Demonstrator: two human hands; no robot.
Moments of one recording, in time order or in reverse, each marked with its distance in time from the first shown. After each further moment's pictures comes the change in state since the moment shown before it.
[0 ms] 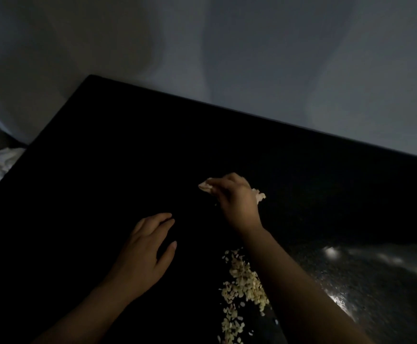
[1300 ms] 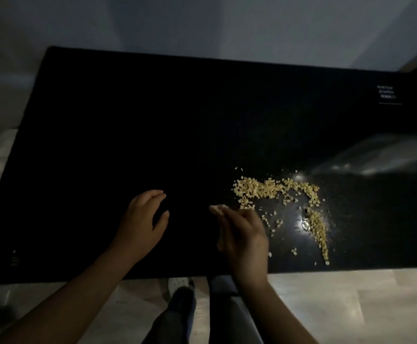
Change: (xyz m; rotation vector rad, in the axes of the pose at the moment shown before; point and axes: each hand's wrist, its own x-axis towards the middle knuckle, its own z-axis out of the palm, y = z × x) left_hand -0.095 -0.041 -0.043 -0.017 -0.160 0.091; right_hand -0.245 -0.153 0.076 -0.142 0.479 0.296
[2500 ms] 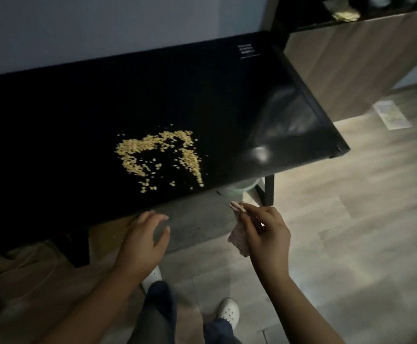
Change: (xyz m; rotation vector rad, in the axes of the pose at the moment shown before) left_hand -0.151 0.234 0.147 0.015 -0.070 0.139; right_hand -0.181 0.145 -0.252 0.070 0.336 0.244
